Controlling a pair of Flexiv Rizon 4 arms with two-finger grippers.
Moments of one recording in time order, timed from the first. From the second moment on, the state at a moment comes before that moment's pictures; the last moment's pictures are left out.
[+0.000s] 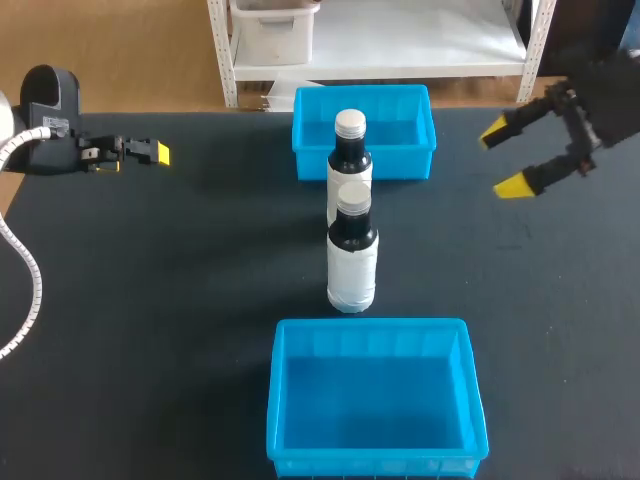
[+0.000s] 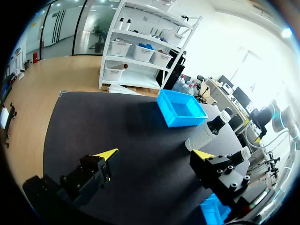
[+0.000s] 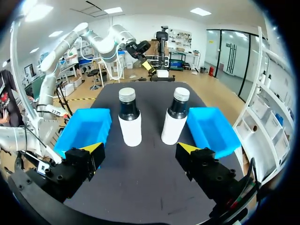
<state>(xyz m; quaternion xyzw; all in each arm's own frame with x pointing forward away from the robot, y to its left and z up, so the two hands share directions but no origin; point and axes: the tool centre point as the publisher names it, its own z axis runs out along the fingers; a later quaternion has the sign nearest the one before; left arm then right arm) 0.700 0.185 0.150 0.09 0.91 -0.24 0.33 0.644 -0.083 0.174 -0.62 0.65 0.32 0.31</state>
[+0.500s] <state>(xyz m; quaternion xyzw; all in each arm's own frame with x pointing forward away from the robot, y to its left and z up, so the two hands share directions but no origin) 0.700 0.185 0.150 0.09 0.91 -0.24 0.33 0.617 -0.005 0.151 -0.63 0.63 0.32 0.32</state>
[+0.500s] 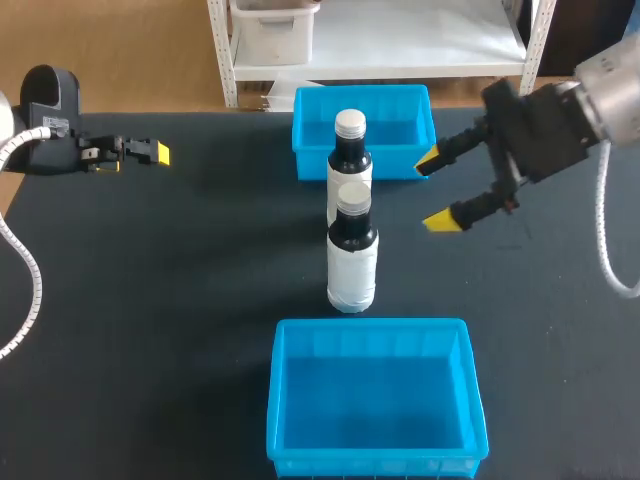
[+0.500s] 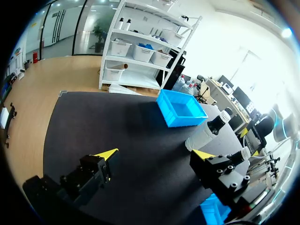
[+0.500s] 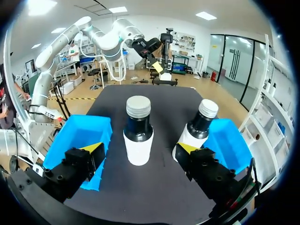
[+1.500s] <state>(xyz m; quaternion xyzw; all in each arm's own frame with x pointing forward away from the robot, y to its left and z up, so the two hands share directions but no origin) 0.700 0.185 0.150 0.09 0.91 -0.24 0.33 0.612 0.077 0.120 -0.61 0.64 0.34 0.30</state>
